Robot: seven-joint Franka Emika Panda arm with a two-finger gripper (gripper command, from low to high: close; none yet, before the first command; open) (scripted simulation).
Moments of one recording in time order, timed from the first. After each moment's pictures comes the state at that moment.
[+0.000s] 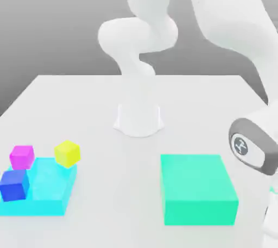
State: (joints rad) arm 0.34 0.63 0.11 -2.01 -0.14 2.63 0.41
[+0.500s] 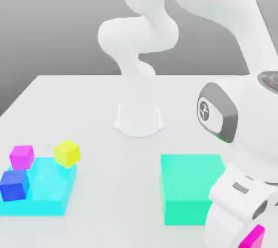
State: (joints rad) arm 0.21 0.35 -0.02 -2.17 -0.07 2.52 0.50
